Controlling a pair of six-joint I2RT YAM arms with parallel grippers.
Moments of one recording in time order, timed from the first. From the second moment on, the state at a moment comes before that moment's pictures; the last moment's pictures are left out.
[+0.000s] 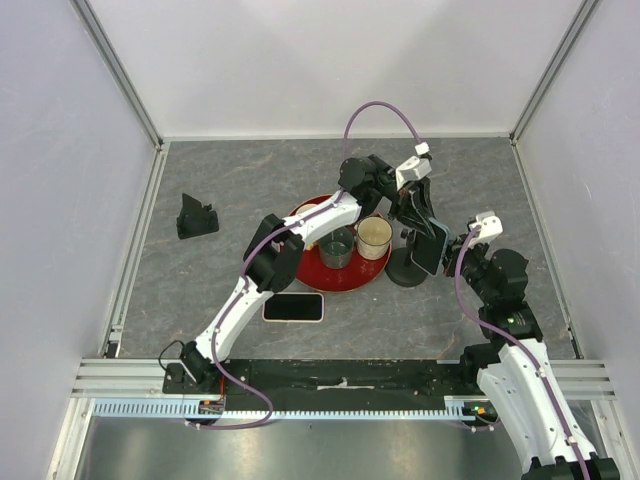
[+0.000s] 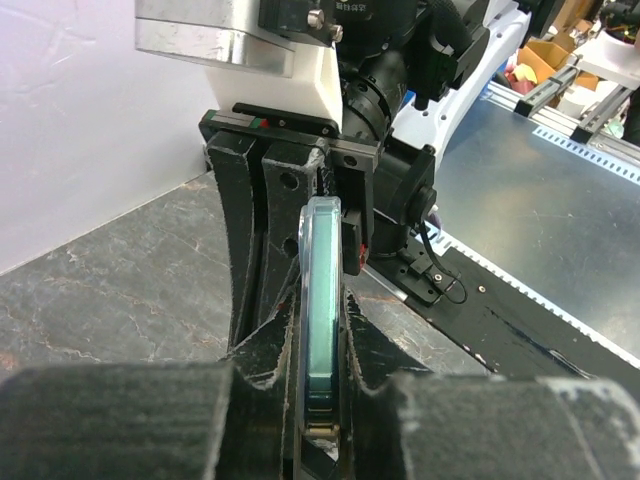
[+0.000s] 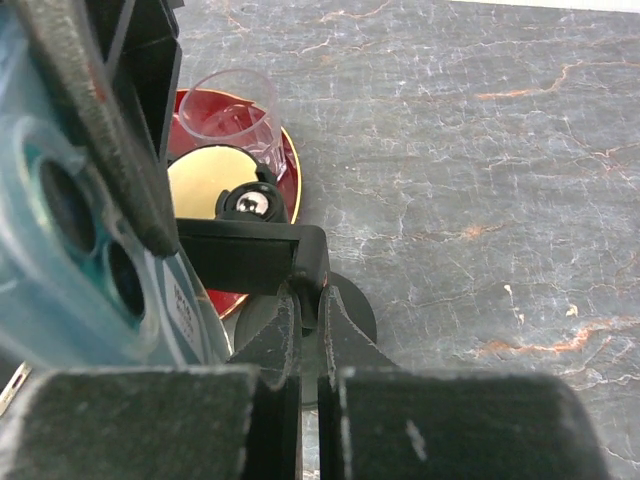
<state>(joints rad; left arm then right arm) -0.81 2.54 2.23 1.25 1.56 -0.97 0.12 0.52 0.39 -0.06 -0.26 0.09</state>
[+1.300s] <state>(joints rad) -1.04 2.04 1.62 0.29 0.24 0.00 0.20 0.40 0.31 -0.03 0.26 0.12</state>
